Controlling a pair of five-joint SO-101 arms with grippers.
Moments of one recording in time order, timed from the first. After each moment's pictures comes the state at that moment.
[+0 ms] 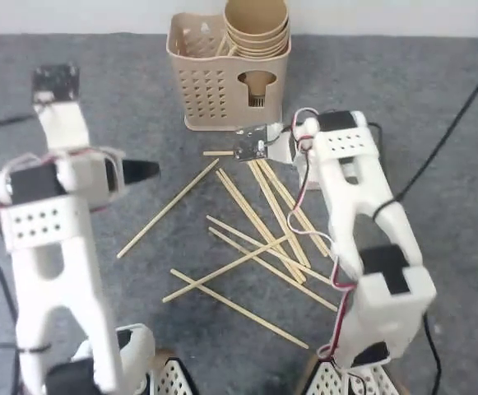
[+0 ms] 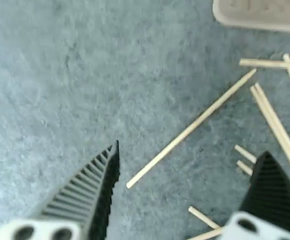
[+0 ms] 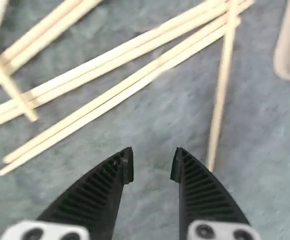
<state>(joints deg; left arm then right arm) -19.4 -29.1 24.2 80.7 -0.6 -14.5 17.5 -5.1 71.6 80.3</state>
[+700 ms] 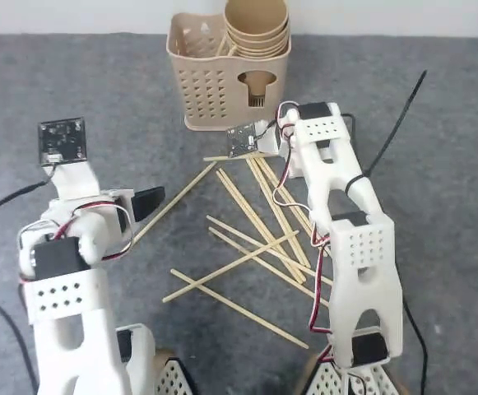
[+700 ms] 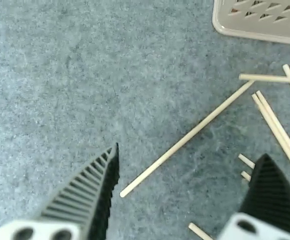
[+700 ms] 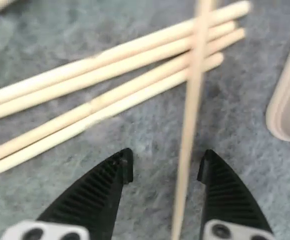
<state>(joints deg) -19.4 -52.2 50.2 68.2 1.8 -15.0 49.0 -34.9 71.7 85.1</state>
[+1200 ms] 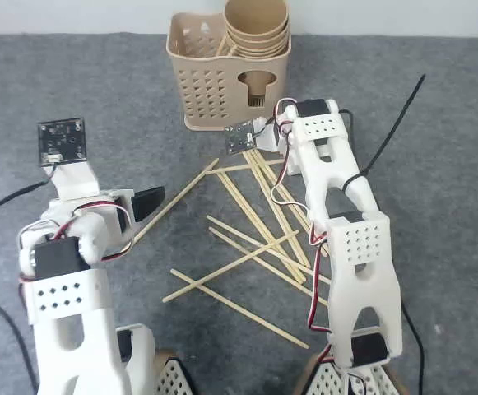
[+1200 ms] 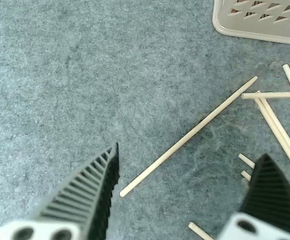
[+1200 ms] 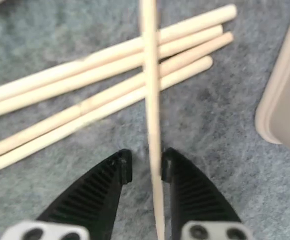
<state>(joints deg) -19.4 -52.2 50.2 68.2 1.8 -15.2 52.7 -40.4 74.3 85.5</state>
